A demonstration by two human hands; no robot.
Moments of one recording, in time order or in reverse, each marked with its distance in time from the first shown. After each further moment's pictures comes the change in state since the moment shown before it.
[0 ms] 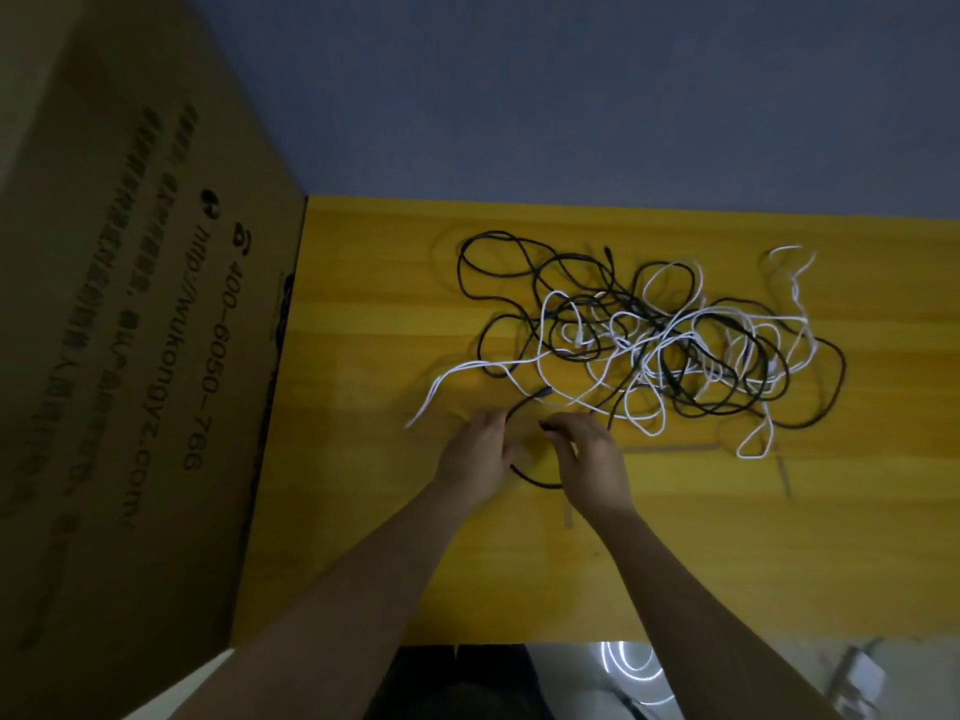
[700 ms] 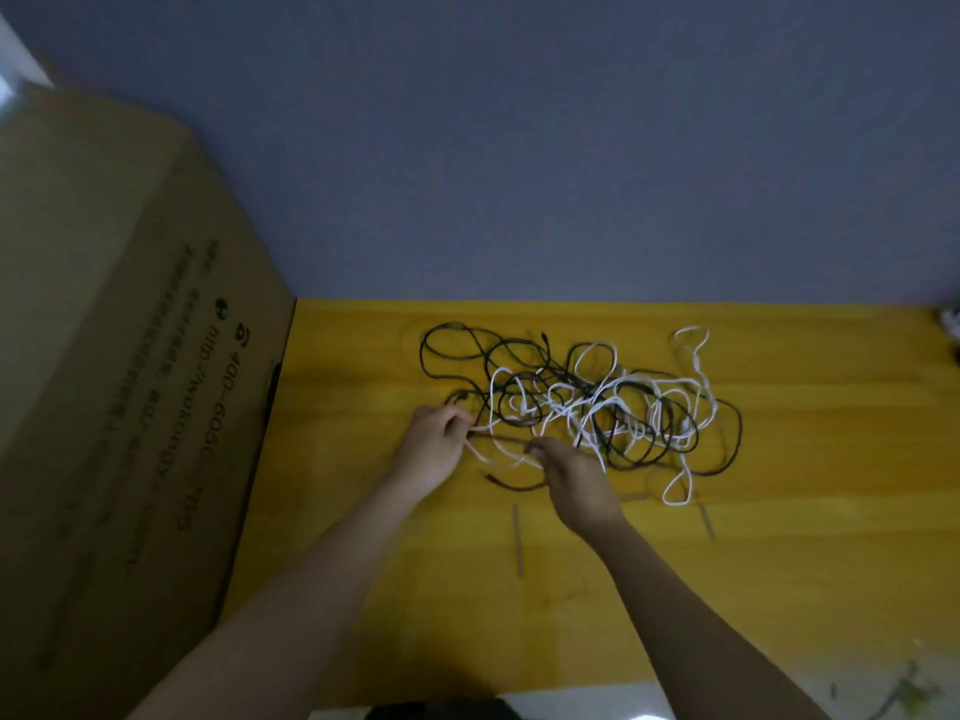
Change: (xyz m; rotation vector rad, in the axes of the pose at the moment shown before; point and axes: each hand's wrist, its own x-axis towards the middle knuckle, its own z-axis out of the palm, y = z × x) left_hand -0.024 0.050 -0.102 -0.490 0.211 0.016; right_hand 0.001 -0.029 -0.090 -0.002 -0.051 -0.012
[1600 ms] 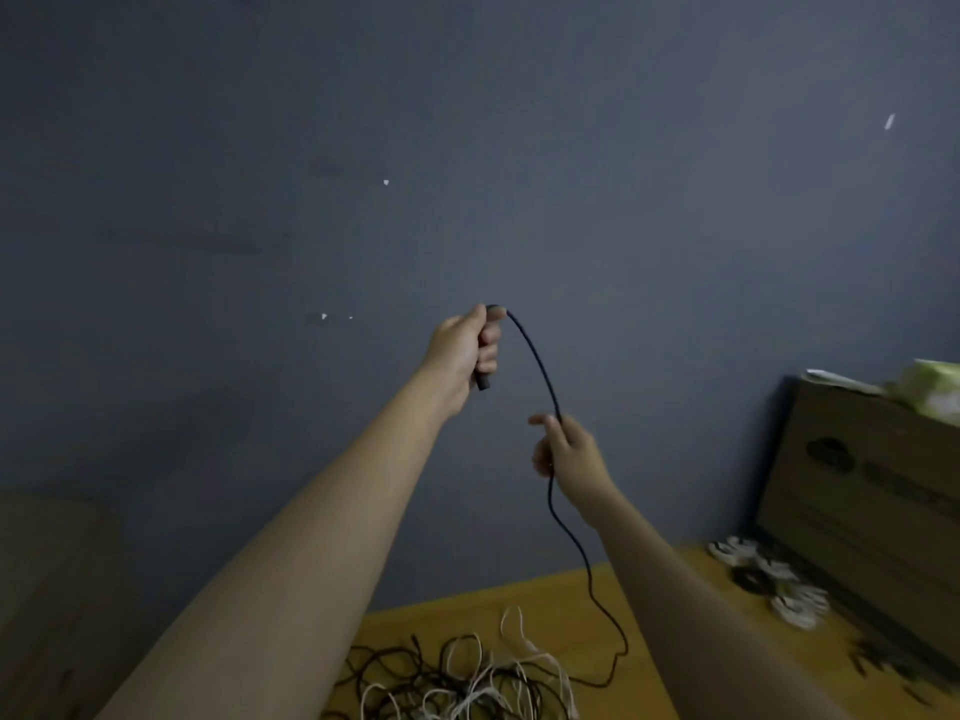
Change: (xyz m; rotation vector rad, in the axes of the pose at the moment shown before) left_hand -0.084 0.429 -0.111 -0.977 -0.226 0.696; right_hand 0.007 -0.146 -0.320 0.394 0.647 -0.206
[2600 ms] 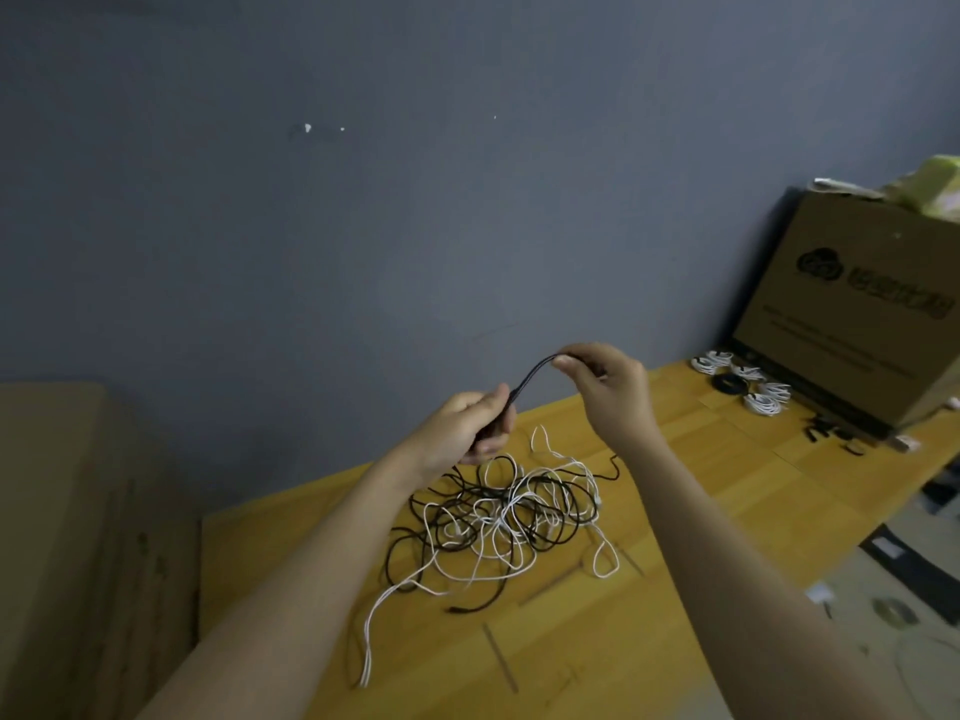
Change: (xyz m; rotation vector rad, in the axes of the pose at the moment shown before) left_hand -0.127 -0.124 -0.170 0.334 -0.592 -0.381; right_hand -0.104 0.030 0.077 -0.240 0.199 -0.048
